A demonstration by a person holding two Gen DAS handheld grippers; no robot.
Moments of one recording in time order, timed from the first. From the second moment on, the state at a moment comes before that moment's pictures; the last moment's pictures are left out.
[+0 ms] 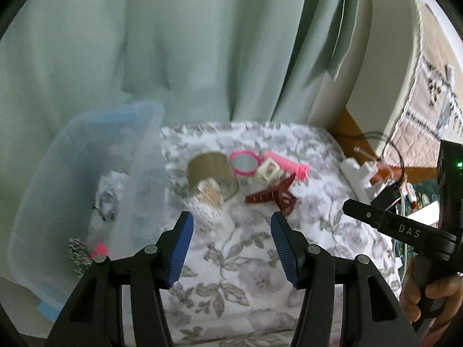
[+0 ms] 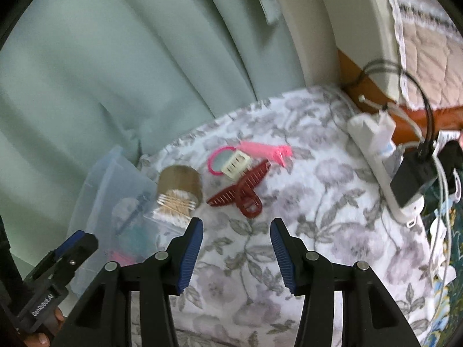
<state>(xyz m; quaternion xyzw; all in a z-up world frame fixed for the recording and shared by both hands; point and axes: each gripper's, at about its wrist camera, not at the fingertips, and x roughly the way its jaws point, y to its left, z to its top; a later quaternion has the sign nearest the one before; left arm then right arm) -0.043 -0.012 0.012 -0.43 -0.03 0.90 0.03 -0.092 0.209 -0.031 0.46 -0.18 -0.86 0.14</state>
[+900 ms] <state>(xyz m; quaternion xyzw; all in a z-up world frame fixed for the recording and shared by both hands) -0.113 -0.034 -0.117 -0.51 -0.11 0.85 -0.06 -0.139 0.180 -0.132 0.57 -0.13 -0.80 0.15</state>
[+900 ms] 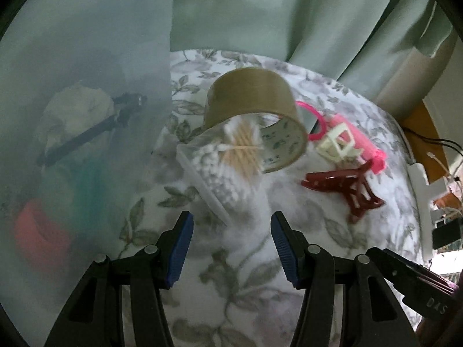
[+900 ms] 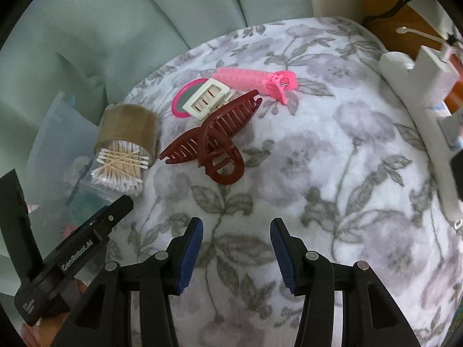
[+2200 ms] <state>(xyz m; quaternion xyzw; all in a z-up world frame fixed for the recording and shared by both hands) -0.118 -0.040 -0.111 -0.50 -0.15 0.85 0.00 -0.172 0.153 -0.134 0.54 -0.08 -0.82 0.16</state>
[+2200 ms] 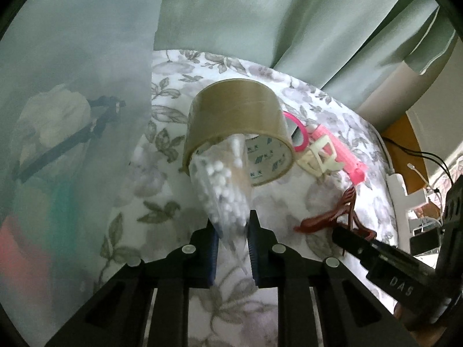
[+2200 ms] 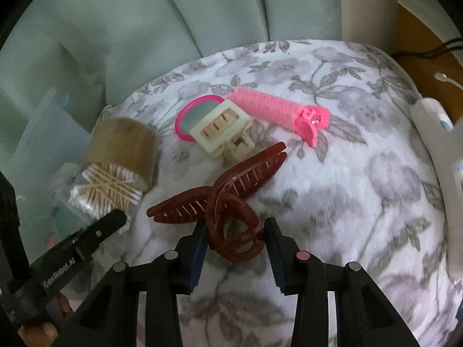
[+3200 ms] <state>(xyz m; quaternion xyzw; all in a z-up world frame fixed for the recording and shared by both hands) -0.014 -0.037 0.015 -0.38 -0.13 0.91 0.04 -0.058 0.163 -0.031 0.46 -0.08 -0.87 0.17</state>
